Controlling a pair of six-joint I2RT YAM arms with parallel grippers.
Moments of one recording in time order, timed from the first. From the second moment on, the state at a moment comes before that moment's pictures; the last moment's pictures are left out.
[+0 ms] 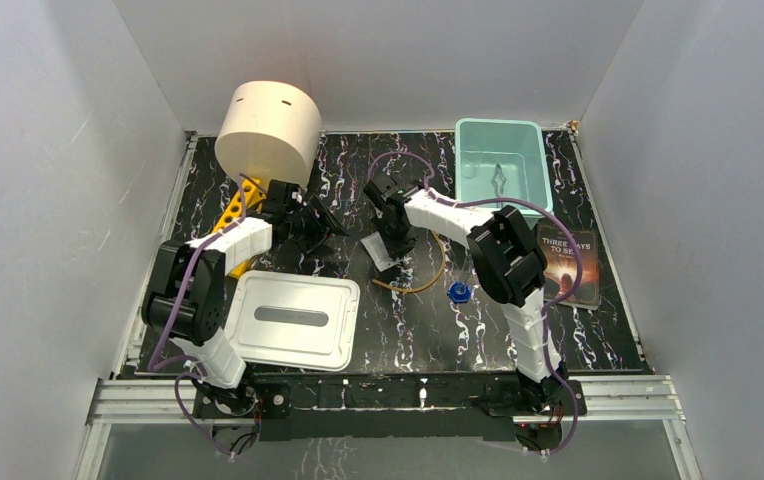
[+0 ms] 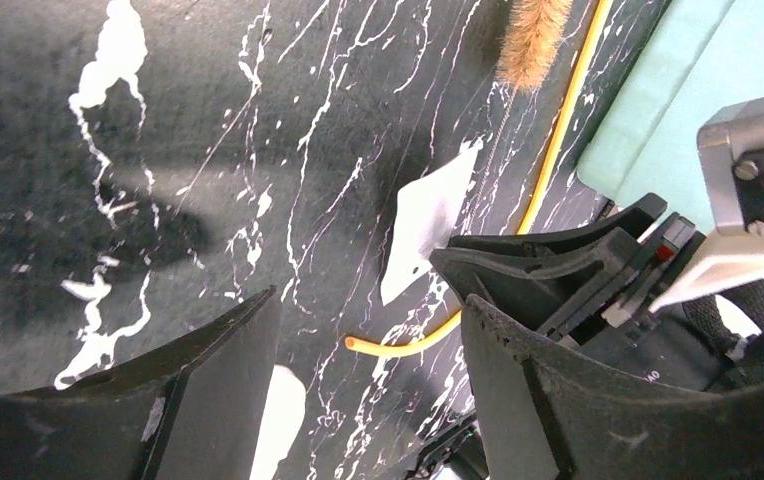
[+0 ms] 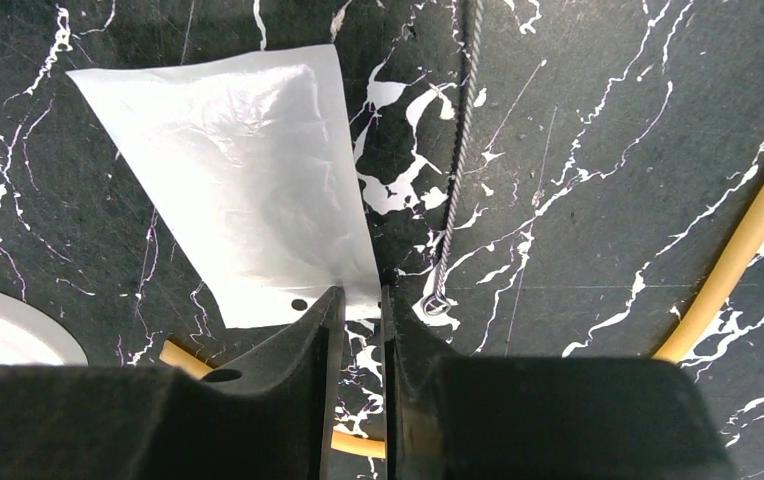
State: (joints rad) left arm -0.28 1.69 0.98 -0.22 0.39 -0.92; right arm 0.74 2.15 1.66 -0.80 0.04 0.27
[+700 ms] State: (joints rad) left arm -0.34 1.93 1.05 0.08 0.48 -0.99; right arm 0.68 2.14 1.62 -0.70 -0.20 0.28
